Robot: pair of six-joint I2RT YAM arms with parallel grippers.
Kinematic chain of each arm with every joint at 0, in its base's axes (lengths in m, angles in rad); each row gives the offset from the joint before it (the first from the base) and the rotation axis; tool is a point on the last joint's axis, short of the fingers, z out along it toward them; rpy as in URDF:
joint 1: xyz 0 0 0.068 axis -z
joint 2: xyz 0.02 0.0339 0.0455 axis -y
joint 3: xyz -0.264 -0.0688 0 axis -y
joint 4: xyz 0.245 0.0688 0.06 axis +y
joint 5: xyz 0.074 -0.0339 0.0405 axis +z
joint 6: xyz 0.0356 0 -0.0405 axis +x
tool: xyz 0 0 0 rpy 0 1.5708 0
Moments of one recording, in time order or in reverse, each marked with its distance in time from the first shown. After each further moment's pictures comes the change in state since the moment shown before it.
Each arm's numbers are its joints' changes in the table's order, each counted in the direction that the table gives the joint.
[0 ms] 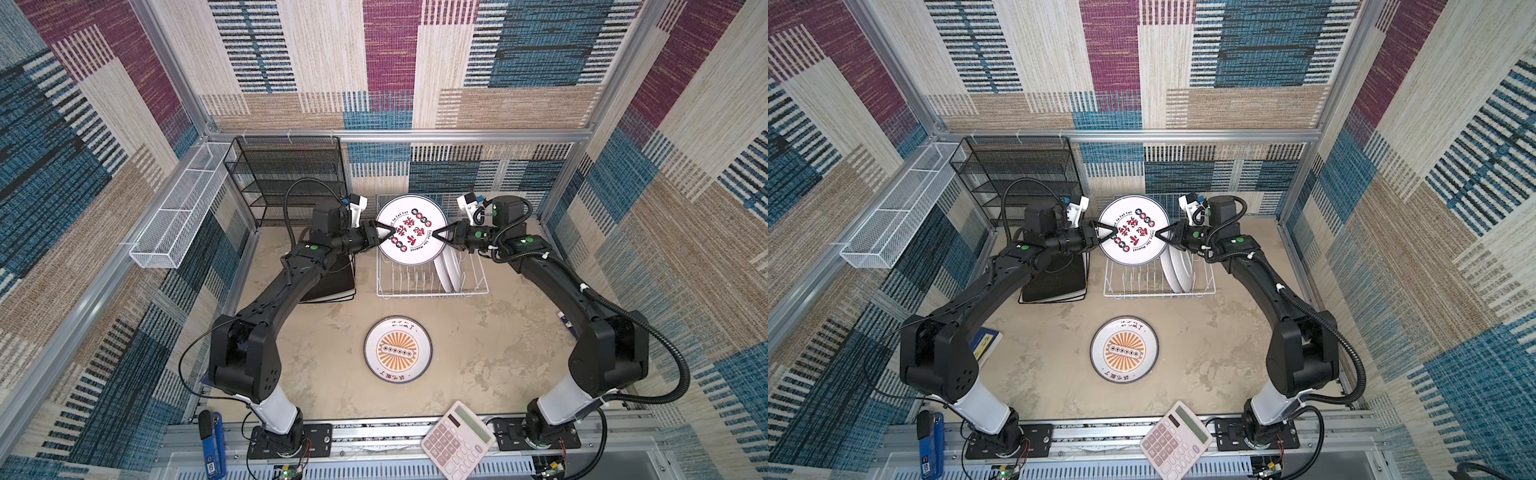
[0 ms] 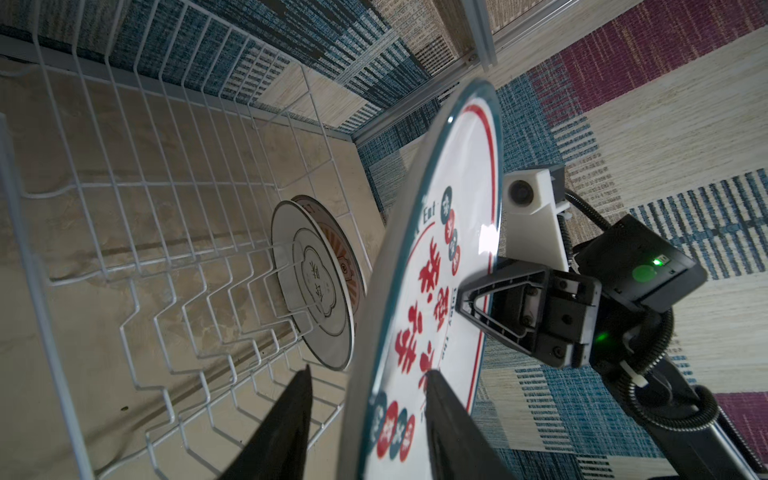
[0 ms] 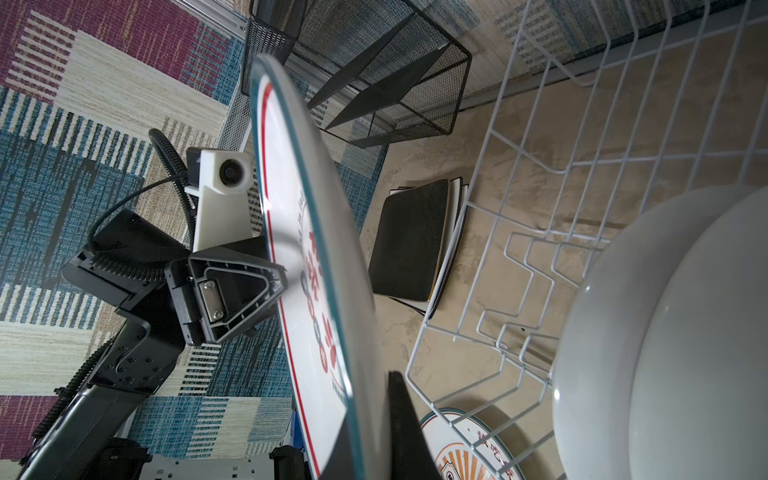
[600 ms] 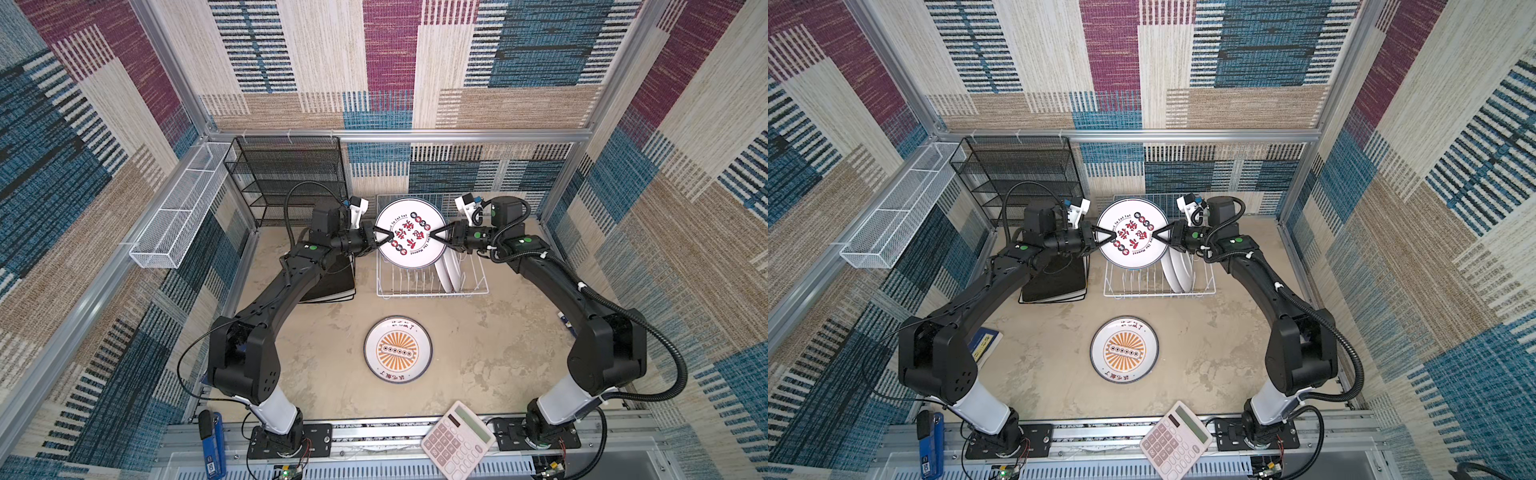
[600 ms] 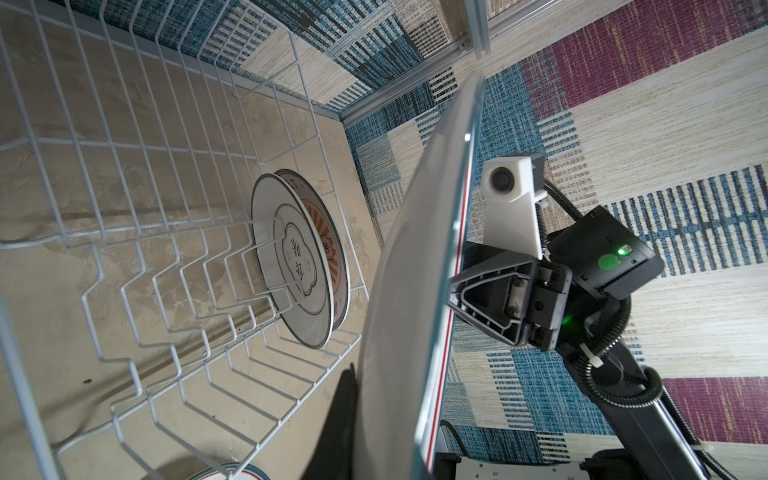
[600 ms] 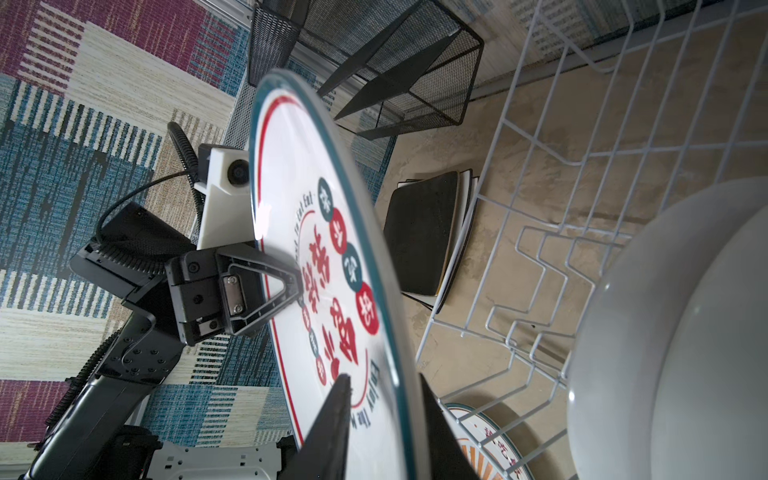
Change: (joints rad) left arm 0.000 0.019 -0.002 0.032 -0.038 -0.043; right arm -0.002 0.003 -0.003 -0.016 0.014 -0.004
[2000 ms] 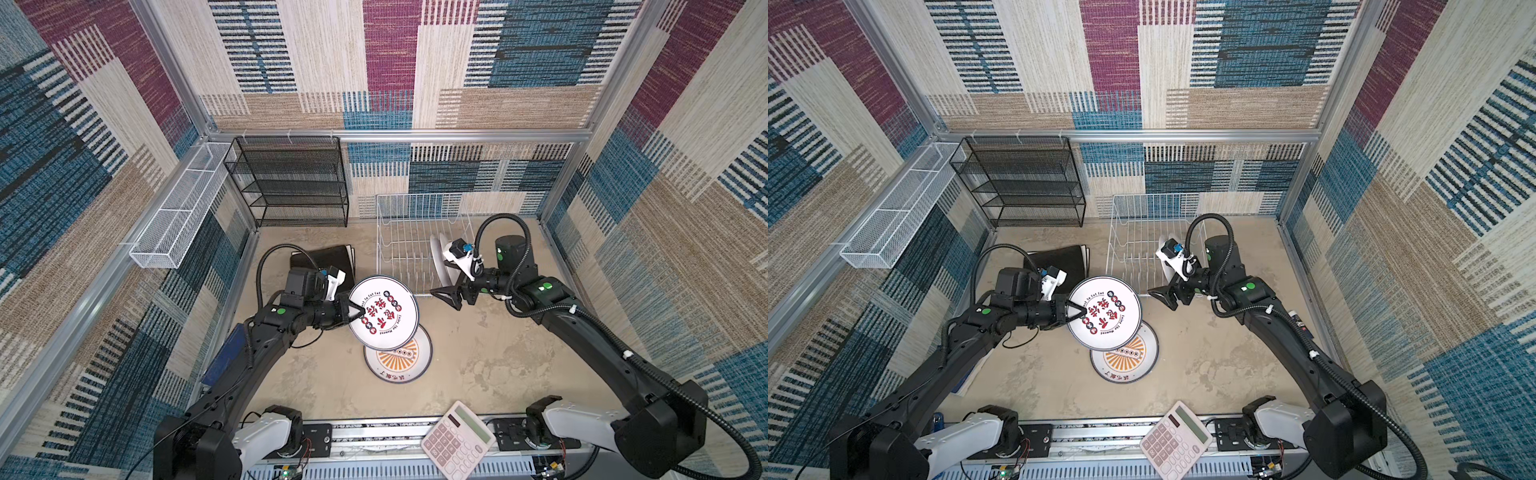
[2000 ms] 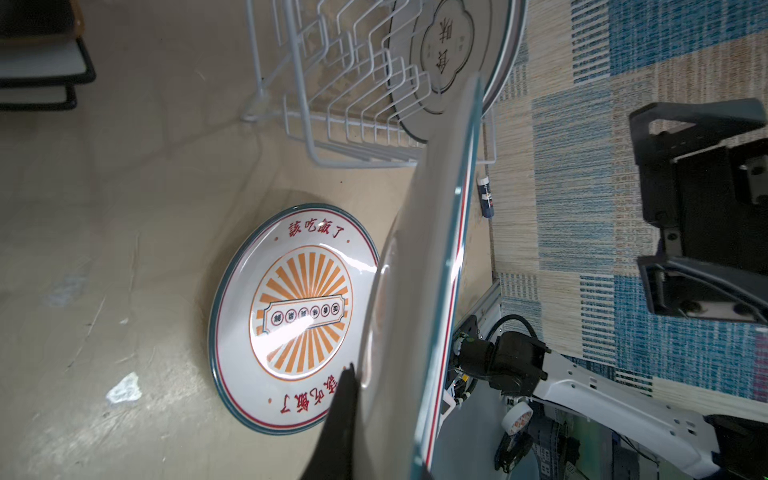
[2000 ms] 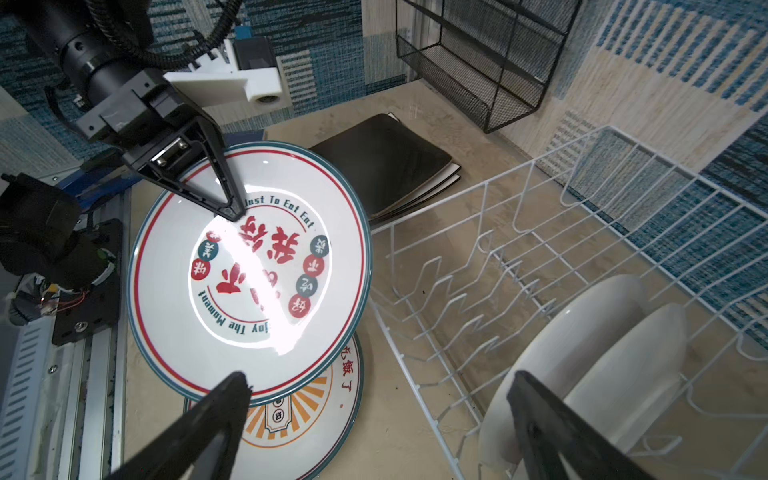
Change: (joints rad) left arm -0.057 0.531 -0.613 0.395 0.082 0.230; right arm -0.166 0.391 -0.345 0.183 -0.229 -1.034
